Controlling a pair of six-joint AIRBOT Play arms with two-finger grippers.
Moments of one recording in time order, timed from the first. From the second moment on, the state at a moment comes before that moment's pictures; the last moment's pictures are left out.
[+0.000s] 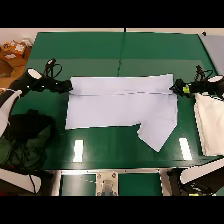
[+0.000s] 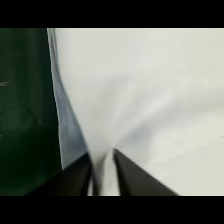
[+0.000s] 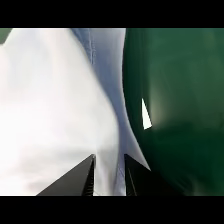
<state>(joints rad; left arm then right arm) 0.04 -1.68 1.27 0.90 -0.81 -1.17 -0.42 -1.77 1.35 -0.87 0.93 1.27</state>
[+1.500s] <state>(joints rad) -0.22 -0.91 0.42 1.07 -0.72 -1.85 -0.60 -0.97 0.44 -1.16 1.17 1.62</state>
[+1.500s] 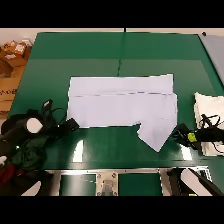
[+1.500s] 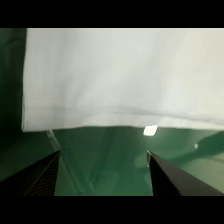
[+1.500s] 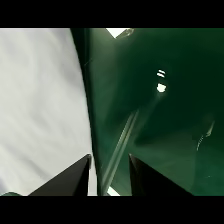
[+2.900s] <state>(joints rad) -0.12 -1.03 0.56 1.13 -0.89 -1.74 -0.60 -0.86 0.41 -1.11 1.20 1.55</state>
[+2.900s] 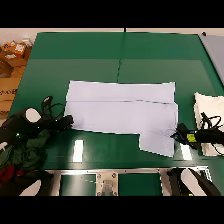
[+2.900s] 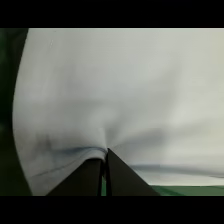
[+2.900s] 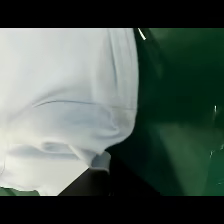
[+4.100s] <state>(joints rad) -0.12 -1.58 1.28 1.16 -0.86 -1.59 -0.47 -1.44 0.99 -0.57 0.98 1.31</state>
